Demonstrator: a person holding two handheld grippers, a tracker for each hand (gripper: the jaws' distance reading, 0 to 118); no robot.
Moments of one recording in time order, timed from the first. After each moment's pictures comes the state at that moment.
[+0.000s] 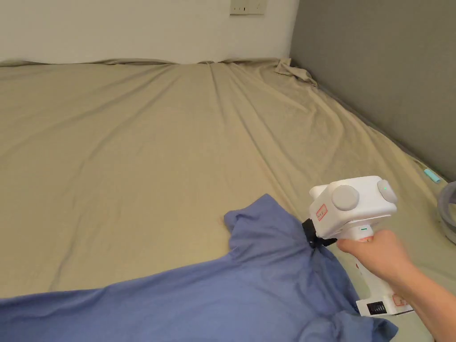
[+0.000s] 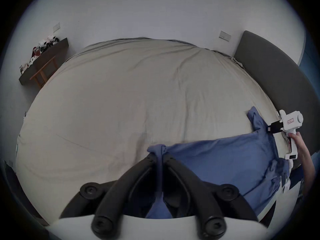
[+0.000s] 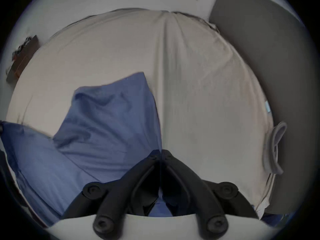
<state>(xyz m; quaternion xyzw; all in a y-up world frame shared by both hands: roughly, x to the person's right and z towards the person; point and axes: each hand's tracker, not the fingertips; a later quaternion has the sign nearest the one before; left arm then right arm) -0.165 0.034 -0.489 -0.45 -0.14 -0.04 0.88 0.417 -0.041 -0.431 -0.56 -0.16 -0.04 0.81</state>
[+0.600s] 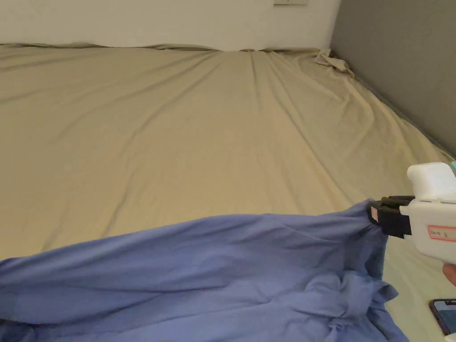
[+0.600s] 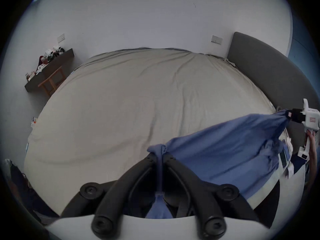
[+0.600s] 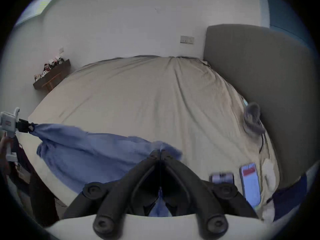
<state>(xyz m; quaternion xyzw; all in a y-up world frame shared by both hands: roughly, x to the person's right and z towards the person) -0.224 0.075 -0.357 -0.42 -0.15 -0.06 0.89 0.331 0.091 -0.203 -0.36 -0.08 -0.02 0.93</state>
